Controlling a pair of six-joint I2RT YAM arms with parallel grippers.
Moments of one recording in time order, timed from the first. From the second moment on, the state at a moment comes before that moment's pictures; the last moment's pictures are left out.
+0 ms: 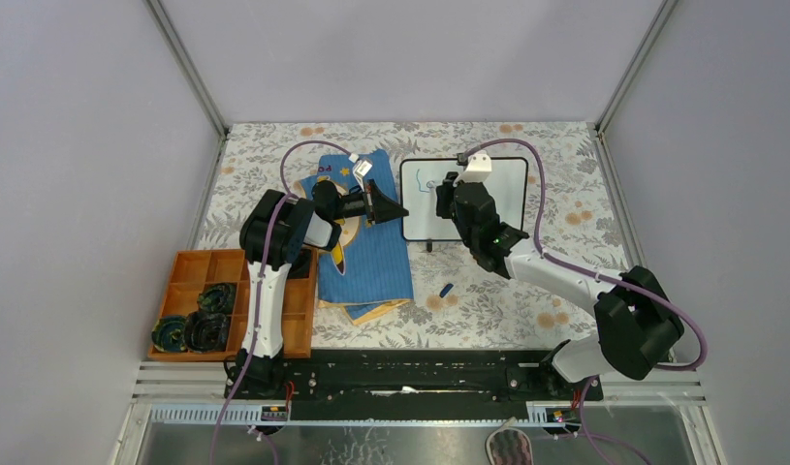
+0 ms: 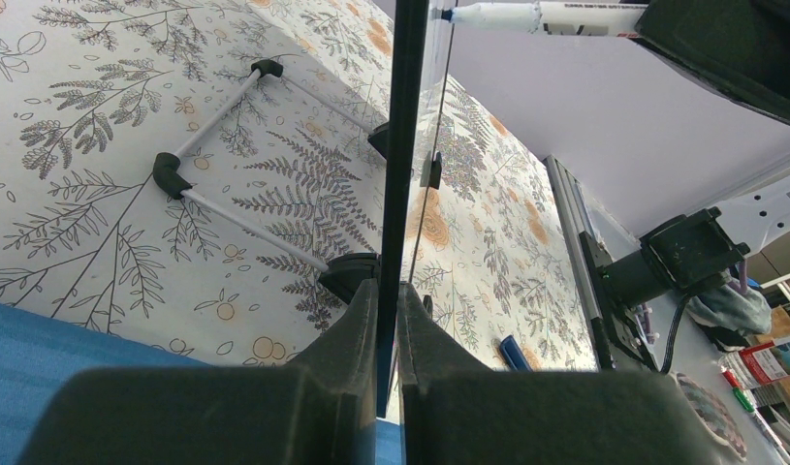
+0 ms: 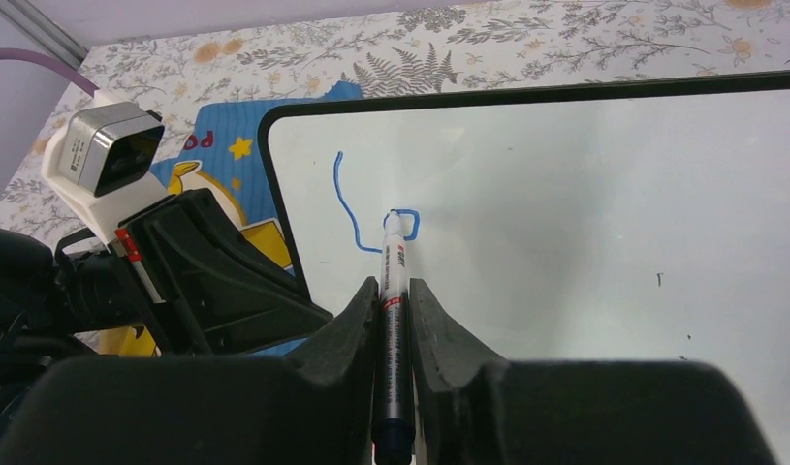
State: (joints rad) left arm -0.25 2.29 1.05 1.40 1.06 -0.81; right arm 0.69 1.44 0.88 0.28 0.44 0.37
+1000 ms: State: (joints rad) left arm -0.24 2.28 1.04 1.39 1.06 -0.79; right arm 0.68 1.32 0.82 0.28 0.46 0.38
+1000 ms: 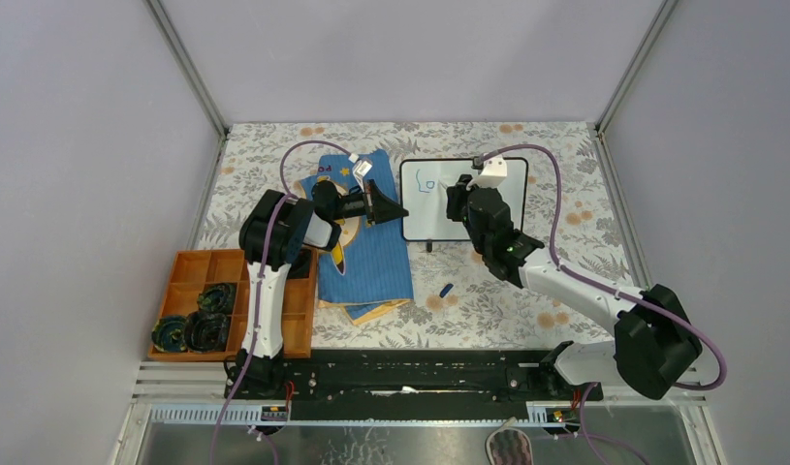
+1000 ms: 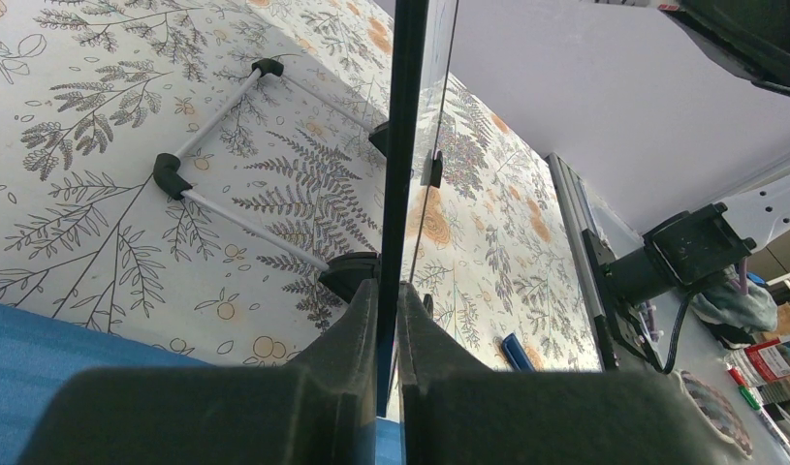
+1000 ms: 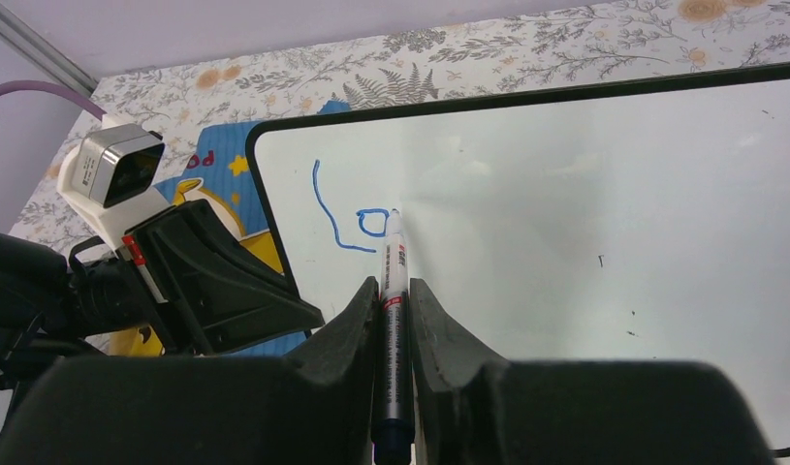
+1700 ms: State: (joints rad) left arm -0.24 2.28 1.04 1.39 1.06 -0.79; right arm 0.68 1.38 0.82 0.30 0.45 0.39
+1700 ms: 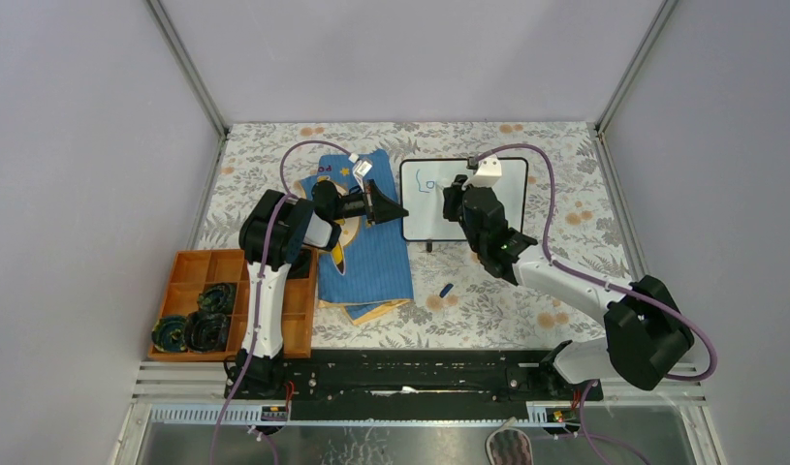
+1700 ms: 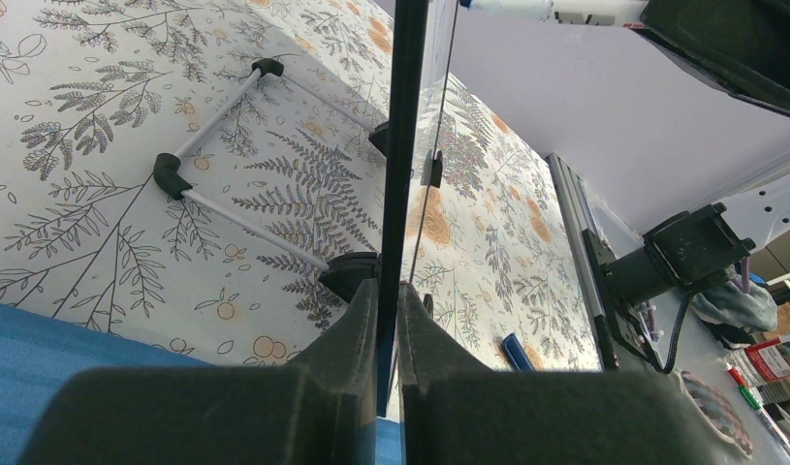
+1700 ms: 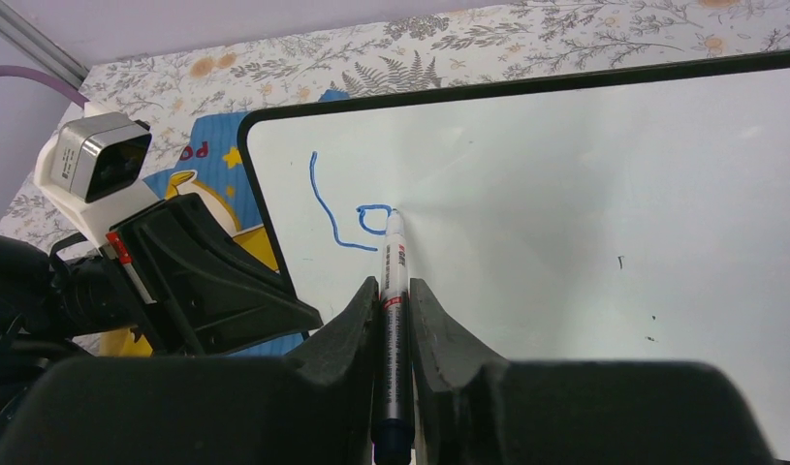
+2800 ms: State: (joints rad) left arm -0.24 2.27 1.04 1.37 1.06 -0.77; right arm 0.66 1.38 0.79 0.30 0.45 0.41
